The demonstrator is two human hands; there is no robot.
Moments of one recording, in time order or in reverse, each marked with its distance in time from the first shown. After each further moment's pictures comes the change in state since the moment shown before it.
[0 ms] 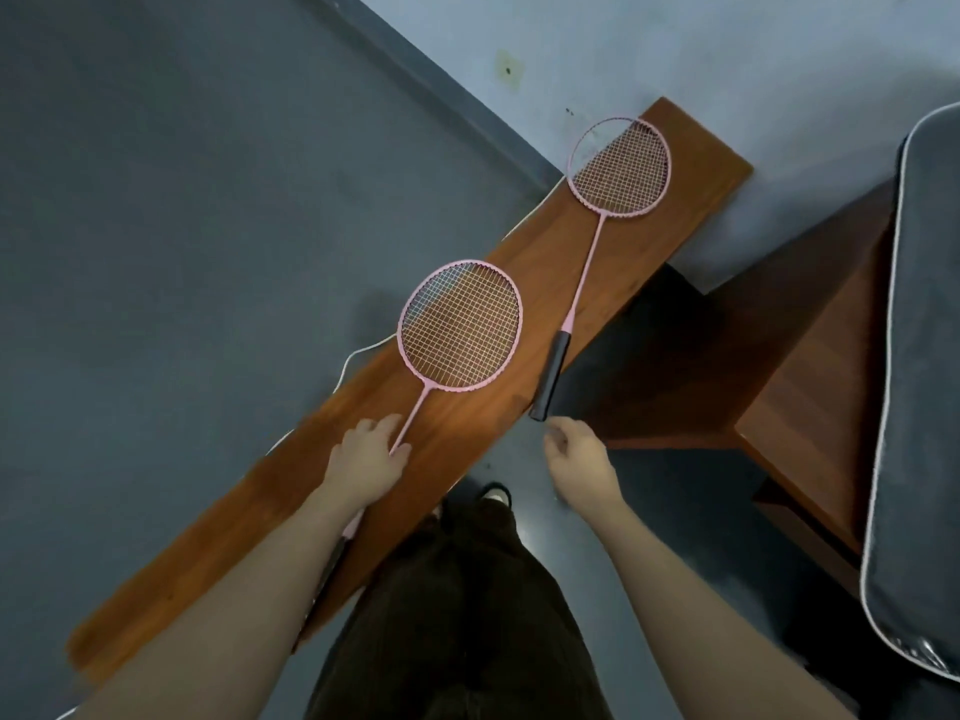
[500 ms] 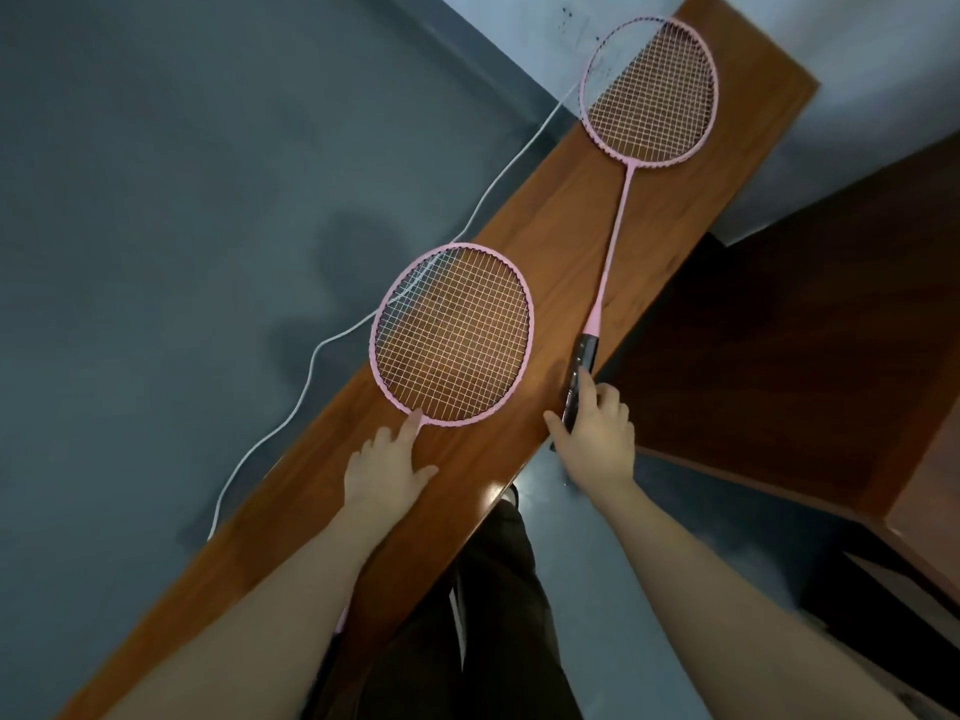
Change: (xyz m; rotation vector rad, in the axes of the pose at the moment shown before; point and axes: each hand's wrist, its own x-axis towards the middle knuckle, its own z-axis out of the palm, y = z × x) left_hand 0.128 -0.011 0.061 0.135 -0.083 0.096; right_hand 0.128 0.012 0.051 -0.333 0.193 0.149
